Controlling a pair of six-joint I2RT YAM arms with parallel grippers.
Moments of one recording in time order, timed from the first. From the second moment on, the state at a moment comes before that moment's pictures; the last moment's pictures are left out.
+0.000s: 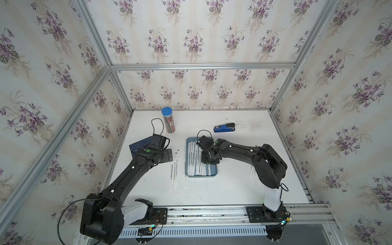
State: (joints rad) left arm -0.27 1.20 0.84 -0.75 -0.17 -0.43; right arm 0.85 1.94 1.32 -0.71 0.06 0.88
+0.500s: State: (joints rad) left arm -0.27 1.21 0.85 -0.75 -0.13 -0.43; right arm 0.84 1.94 1.30 -0.66 0.01 0.88
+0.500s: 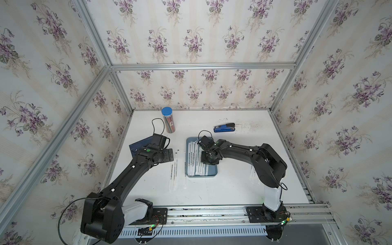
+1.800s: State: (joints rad) left arm -0.34 1.55 0.81 -0.74 -0.01 -0.43; right arm 0.82 1.86 1.37 -0.75 0.12 0.80
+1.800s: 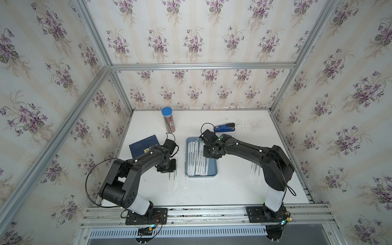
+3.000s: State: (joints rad) left arm -0.56 1.71 1.37 -0.81 0.23 -0.48; right arm 0.63 1.68 1.33 -0.76 0.14 0.77
